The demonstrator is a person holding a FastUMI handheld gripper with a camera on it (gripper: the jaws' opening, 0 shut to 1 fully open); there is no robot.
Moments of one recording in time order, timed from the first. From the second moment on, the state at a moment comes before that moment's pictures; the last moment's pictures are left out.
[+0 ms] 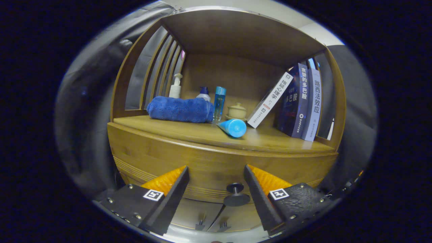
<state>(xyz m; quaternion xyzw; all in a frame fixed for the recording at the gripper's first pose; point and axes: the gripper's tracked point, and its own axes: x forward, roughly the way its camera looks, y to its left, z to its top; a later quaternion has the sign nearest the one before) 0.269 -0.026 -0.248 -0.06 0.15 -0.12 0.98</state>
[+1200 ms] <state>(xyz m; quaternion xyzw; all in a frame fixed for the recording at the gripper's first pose) 0.183 -0.010 -0.120 -0.05 0.05 -0.07 1.00</state>
